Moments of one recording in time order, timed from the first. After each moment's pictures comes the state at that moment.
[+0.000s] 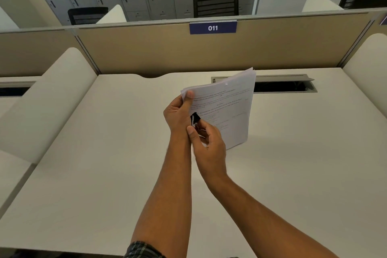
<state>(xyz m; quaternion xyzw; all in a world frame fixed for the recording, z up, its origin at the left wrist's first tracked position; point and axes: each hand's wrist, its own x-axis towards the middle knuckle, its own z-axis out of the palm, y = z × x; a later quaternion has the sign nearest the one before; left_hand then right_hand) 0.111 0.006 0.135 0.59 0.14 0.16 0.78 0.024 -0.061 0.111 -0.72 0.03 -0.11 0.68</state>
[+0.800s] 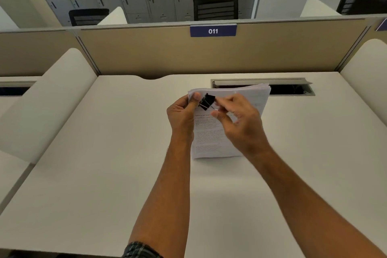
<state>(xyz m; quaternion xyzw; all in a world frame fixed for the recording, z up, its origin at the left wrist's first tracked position) 0.104 0.003 0.144 0.59 0.06 0.13 0.79 0.059 -0.145 0.175 -0.85 -0.17 -0.26 0.42</state>
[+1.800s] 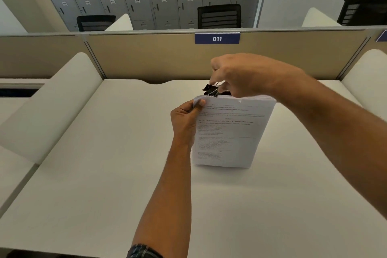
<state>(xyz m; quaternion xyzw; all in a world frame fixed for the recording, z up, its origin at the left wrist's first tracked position) 0.105 0.011 0.141 0.61 0.04 0.13 0.78 0.125 -0.145 0.314 -0.91 -0.41 -0.06 -0.06</state>
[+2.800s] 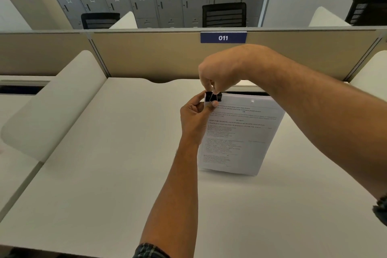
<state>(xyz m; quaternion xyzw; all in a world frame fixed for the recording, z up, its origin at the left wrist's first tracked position) 0.110 0.011 0.148 0.62 0.02 0.10 0.77 0.161 -0.083 0.325 -0.91 -0.37 0.11 -0.16</state>
